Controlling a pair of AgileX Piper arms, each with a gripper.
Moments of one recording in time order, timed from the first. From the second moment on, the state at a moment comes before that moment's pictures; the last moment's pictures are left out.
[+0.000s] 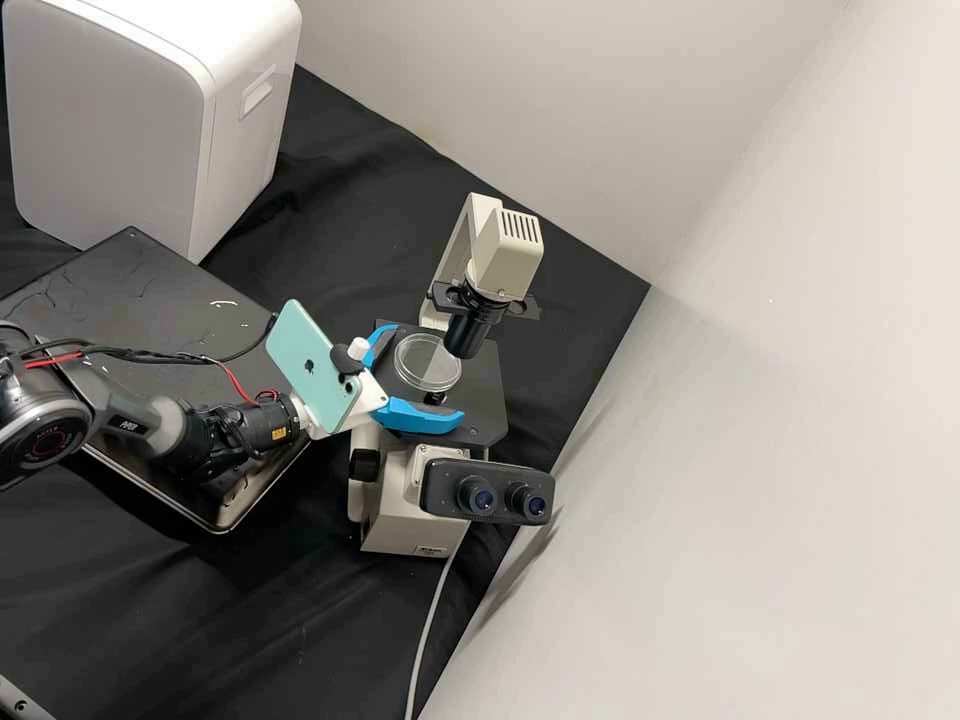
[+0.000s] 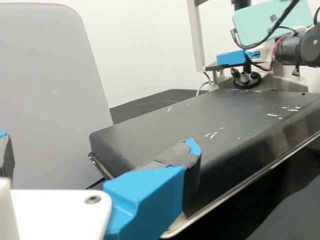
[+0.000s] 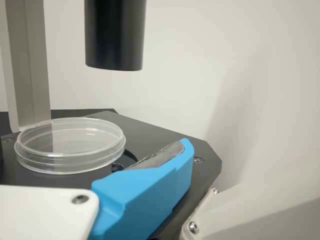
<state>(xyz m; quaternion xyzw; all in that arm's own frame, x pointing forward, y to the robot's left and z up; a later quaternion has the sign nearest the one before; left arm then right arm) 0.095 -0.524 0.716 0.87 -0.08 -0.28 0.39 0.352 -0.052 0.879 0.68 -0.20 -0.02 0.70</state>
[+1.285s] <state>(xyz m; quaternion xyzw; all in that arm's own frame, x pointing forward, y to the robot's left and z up) 0.099 -0.522 0.717 0.88 -0.07 -0.27 0.39 0.370 -0.030 0.864 0.65 -0.11 -0.06 0.75</state>
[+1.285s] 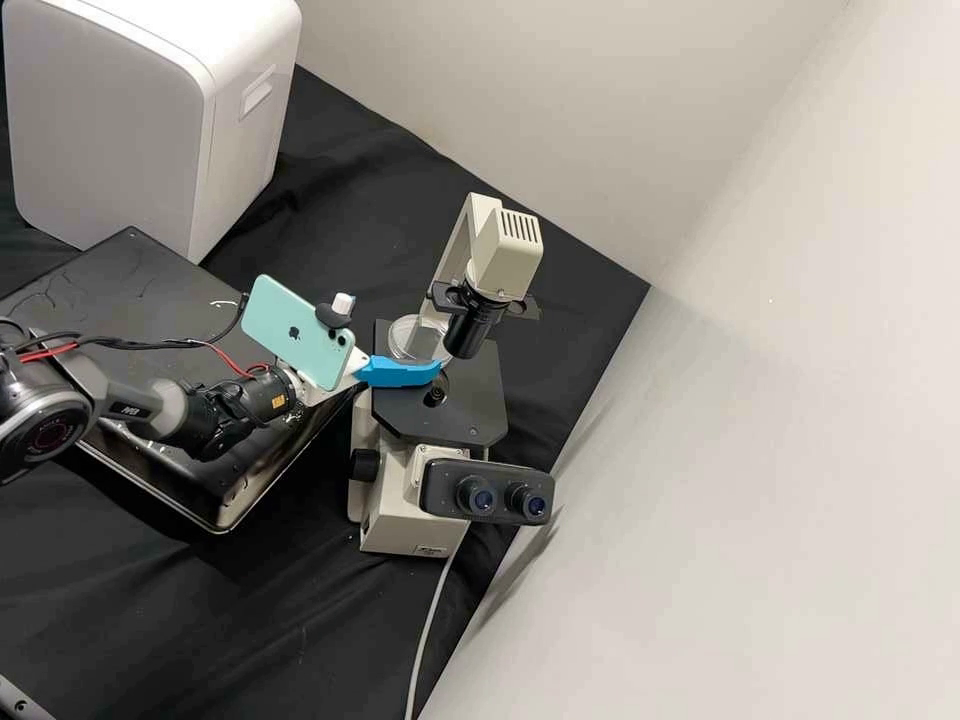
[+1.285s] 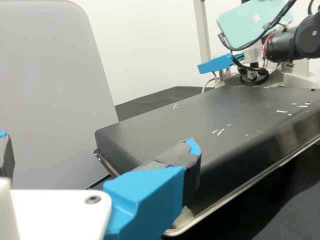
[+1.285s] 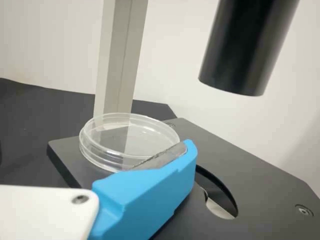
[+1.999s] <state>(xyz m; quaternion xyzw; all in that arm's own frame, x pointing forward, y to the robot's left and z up) 0.099 -0.522 0.716 0.88 -0.07 -0.27 0.39 0.365 -0.037 0.872 0.66 -0.12 -0.06 0.74</state>
